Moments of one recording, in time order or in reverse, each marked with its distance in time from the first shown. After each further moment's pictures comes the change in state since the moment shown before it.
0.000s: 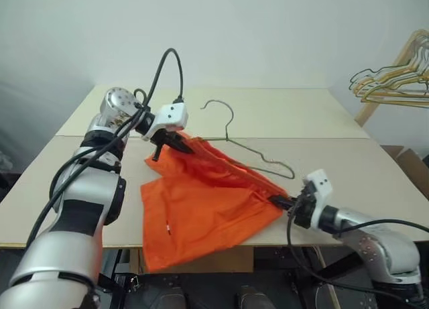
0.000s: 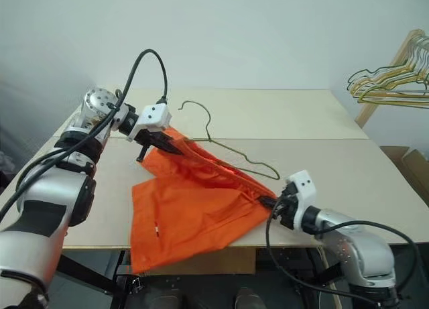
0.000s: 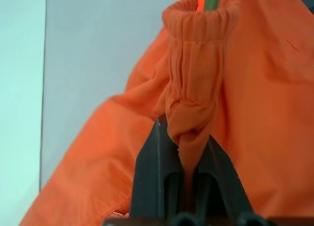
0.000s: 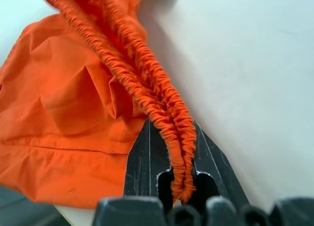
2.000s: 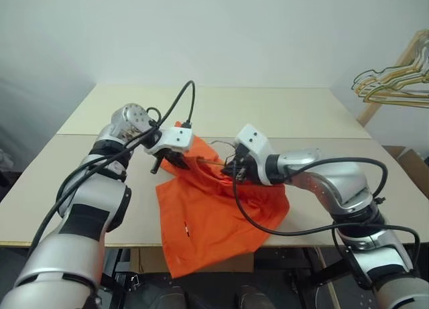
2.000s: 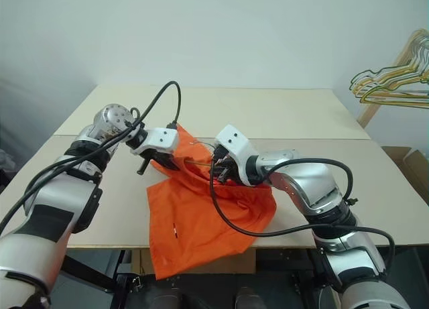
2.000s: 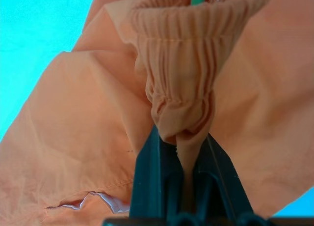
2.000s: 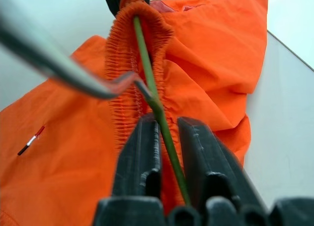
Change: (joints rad) left arm 0.017 -0.046 -0.019 0.016 0.171 -0.037 0.077; right arm -0.664 0.067 0.498 0.018 -0.078 0.235 -0.101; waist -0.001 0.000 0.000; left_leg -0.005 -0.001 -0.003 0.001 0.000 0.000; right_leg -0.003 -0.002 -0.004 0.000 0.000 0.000
